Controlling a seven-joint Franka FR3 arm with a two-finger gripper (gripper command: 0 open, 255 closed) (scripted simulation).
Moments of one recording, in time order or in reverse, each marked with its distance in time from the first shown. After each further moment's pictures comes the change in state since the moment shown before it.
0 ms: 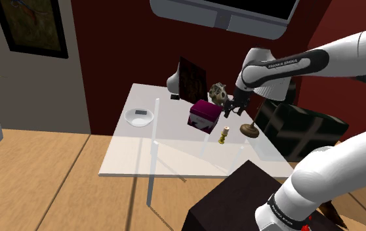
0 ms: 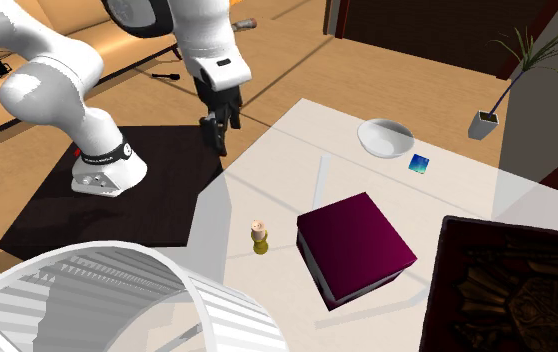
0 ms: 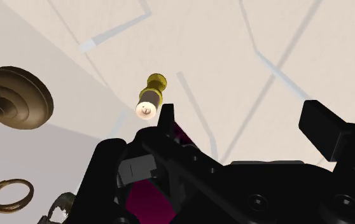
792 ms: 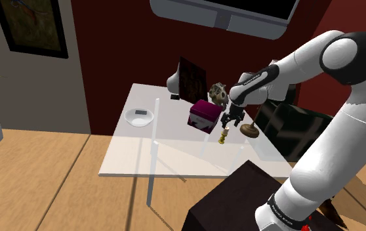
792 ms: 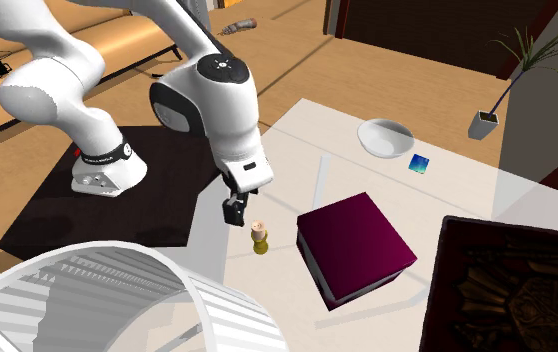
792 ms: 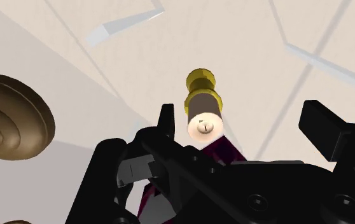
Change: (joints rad) arm -0.046 0.438 -0.127 0.089 0.111 0.321 -0.172
